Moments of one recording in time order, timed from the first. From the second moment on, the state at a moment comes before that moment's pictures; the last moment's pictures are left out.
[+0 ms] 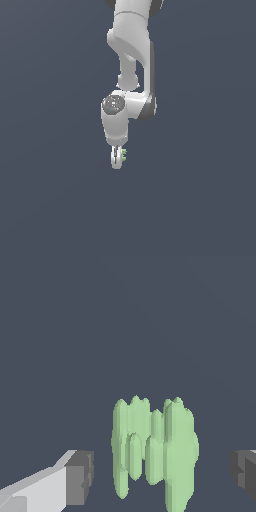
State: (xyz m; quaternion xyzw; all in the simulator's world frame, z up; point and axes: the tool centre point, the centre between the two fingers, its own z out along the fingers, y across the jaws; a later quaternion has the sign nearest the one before) arm 0.013 -0.042 0.070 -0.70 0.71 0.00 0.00
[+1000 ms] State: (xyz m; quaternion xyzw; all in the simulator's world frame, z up) arm 0.014 -0.042 0.042 -0.70 0.71 0.00 0.00
